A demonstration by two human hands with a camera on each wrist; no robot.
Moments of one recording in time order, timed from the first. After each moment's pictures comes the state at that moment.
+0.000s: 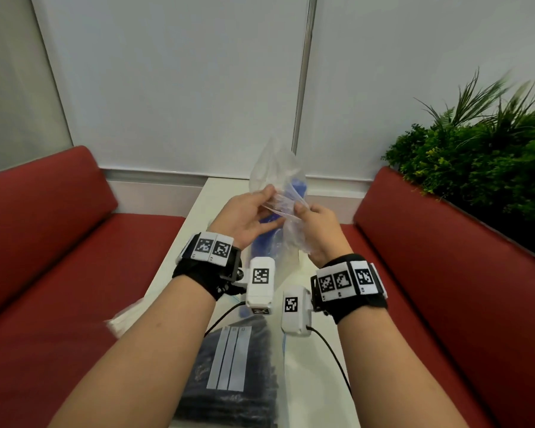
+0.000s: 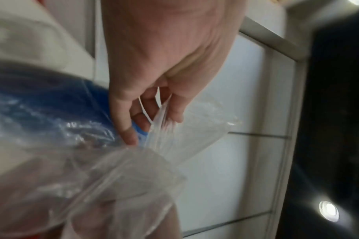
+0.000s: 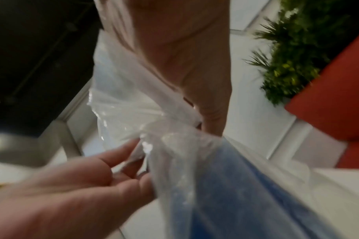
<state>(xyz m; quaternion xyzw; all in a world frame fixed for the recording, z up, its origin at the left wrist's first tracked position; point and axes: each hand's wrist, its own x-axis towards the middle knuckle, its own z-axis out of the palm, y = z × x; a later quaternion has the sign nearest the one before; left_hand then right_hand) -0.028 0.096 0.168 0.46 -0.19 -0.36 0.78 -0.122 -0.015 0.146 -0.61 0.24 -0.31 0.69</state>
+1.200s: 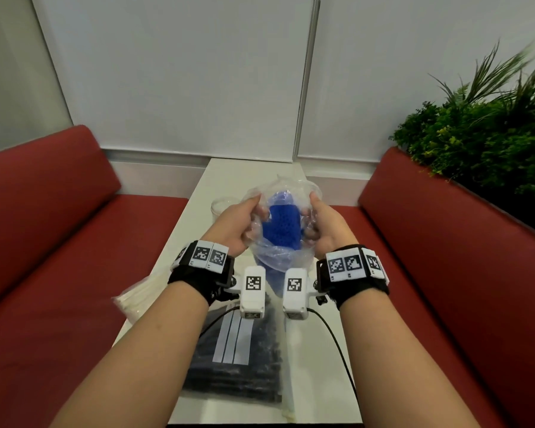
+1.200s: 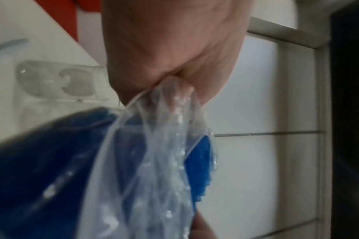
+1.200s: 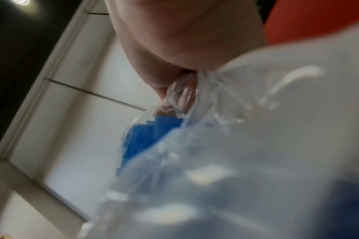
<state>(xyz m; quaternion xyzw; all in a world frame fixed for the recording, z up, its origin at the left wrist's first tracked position) -0.010 0.111 0.106 0.57 -0.14 -0.36 0.73 -0.129 -0.018 0.122 -0.46 0.34 -0.20 0.79</state>
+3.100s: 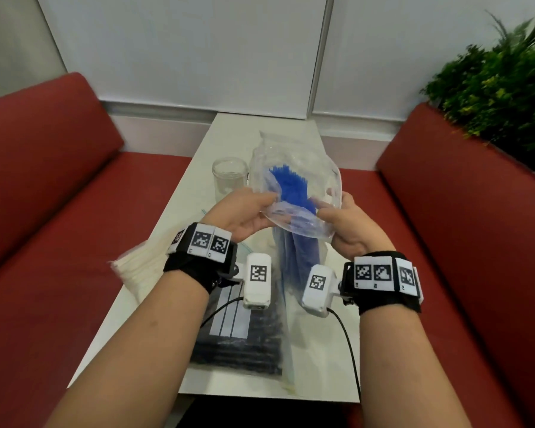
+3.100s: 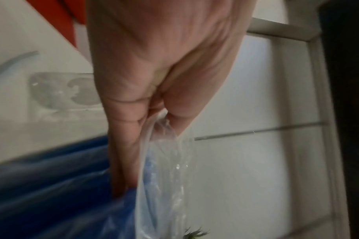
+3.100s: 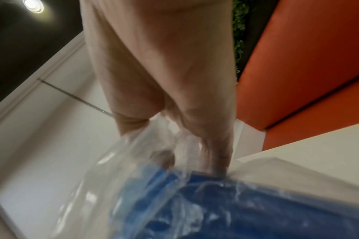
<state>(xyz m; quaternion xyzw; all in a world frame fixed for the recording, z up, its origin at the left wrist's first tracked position) -0.017 0.096 0.074 0.54 -0.12 -0.42 0.72 -0.143 -0.052 0.060 -0.56 0.27 -0.16 0.76</state>
